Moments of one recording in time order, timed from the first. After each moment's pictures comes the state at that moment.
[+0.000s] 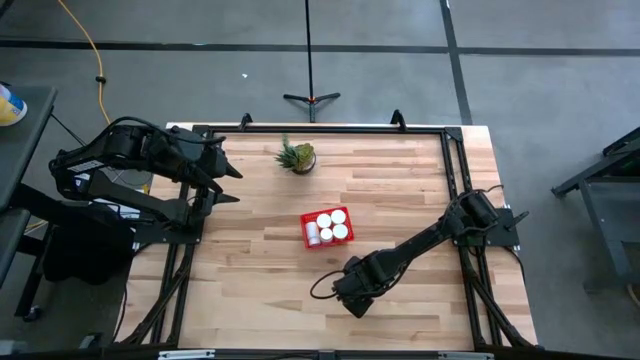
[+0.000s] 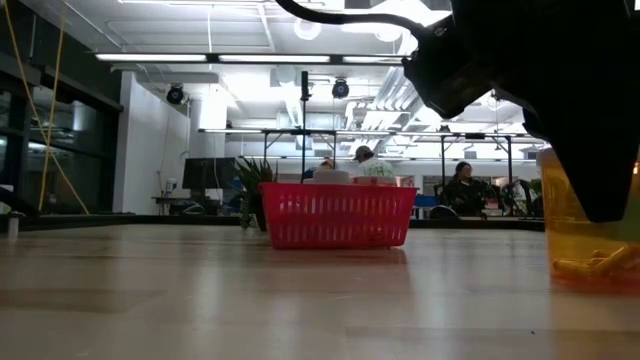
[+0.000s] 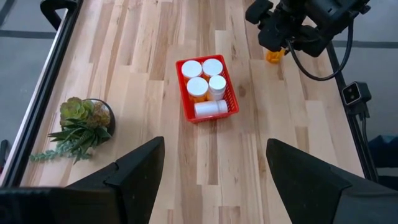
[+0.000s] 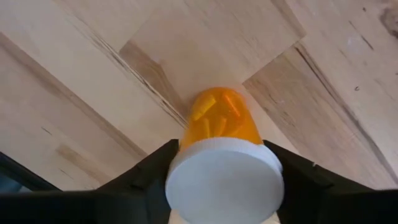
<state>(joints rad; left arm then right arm) -0.01 1.00 1.50 -1.26 -0.01 -0.02 0.48 2.03 1.49 -0.96 -0.17 1.23</state>
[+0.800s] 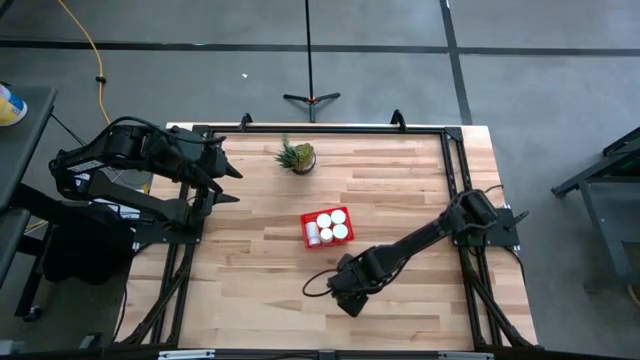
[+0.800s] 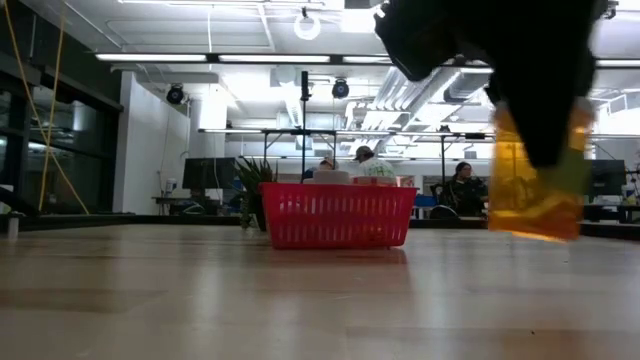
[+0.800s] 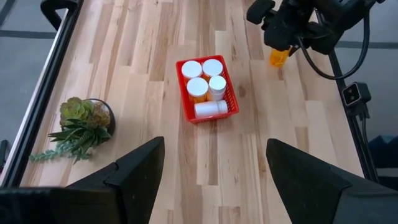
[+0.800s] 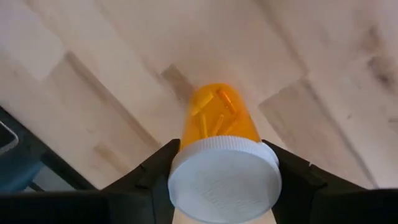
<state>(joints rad) -0.01 1.00 1.50 -1.26 -0.01 -0.03 0.46 2.03 1.59 -1.02 -0.13 1.14</state>
